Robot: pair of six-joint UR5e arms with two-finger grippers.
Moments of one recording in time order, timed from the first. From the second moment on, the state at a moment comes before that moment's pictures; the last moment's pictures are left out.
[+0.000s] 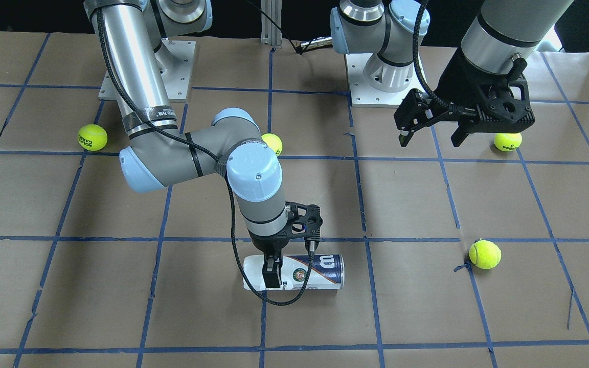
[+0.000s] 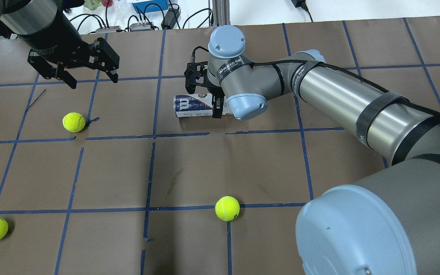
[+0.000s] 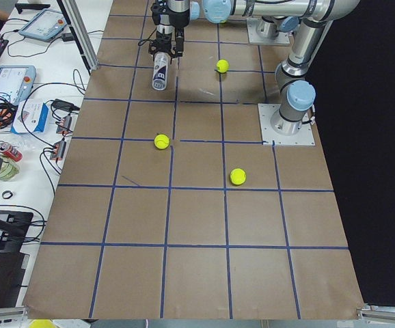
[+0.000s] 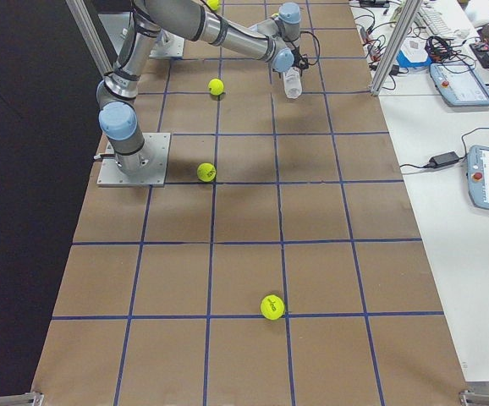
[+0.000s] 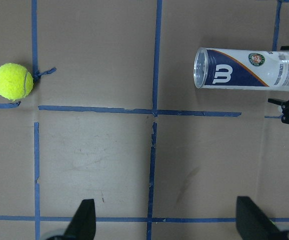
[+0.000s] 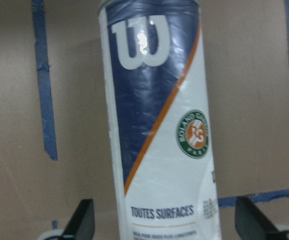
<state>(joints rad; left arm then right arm) -1.50 -1.60 -1.51 -1.58 1.51 0.01 1.92 -0.97 1.49 -2.31 -1.49 -1.12</state>
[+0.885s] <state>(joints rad) -1.50 -1.60 -1.52 -1.58 1.51 0.01 1.33 -1.31 1.40 -1.90 -1.54 -1.05</state>
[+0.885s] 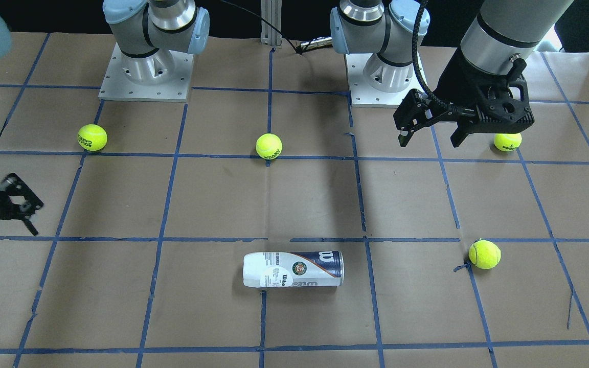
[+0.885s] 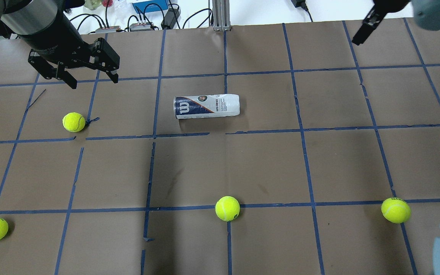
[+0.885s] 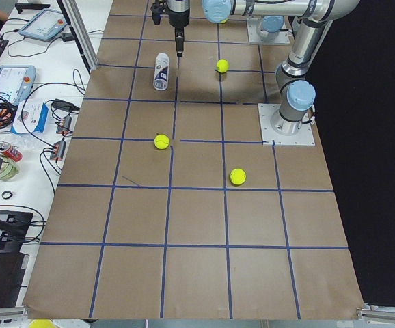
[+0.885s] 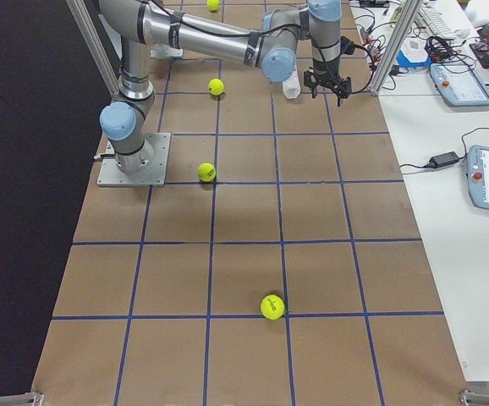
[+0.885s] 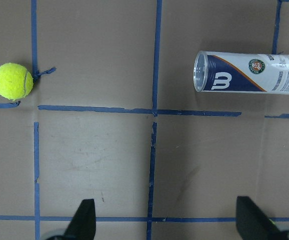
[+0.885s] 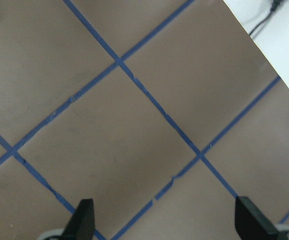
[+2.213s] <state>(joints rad) -1.50 -1.82 -1.56 -1.52 1.28 0.07 1.24 -1.55 1.33 -1.40 -1.56 -0.66</state>
